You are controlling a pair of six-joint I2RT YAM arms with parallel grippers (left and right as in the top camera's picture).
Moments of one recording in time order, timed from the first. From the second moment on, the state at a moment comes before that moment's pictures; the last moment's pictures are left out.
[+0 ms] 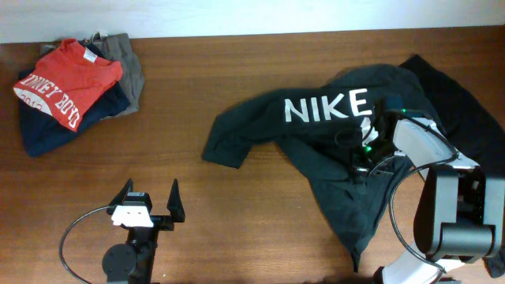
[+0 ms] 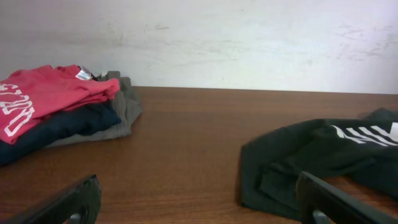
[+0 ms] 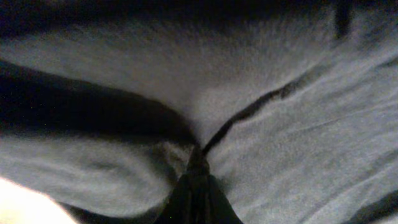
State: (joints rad) left arm 0.01 0.01 0.02 -0.07 0.08 -0.07; right arm -0.09 1.84 1.17 -0.96 -0.18 0.06
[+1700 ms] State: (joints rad) left arm 0.01 0.01 0.01 0.27 0.36 -0.07; right arm 0.48 1.41 1.30 -1.24 -0.41 0.24
